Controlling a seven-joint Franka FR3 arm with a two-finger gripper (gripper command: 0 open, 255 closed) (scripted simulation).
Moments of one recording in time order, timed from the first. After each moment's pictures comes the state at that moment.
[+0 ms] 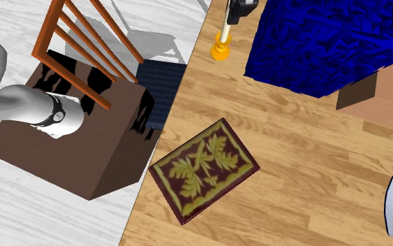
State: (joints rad) arm 0.24 0.23 0.38 -1.40 -0.08 1.62 0.17
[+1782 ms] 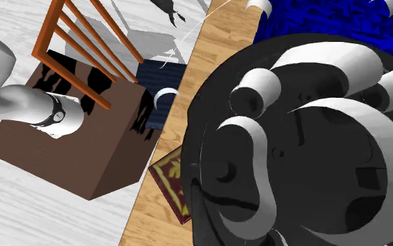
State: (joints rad) arm -0.06 0.22 0.19 -1.20 -0.03 1.42 -0.32
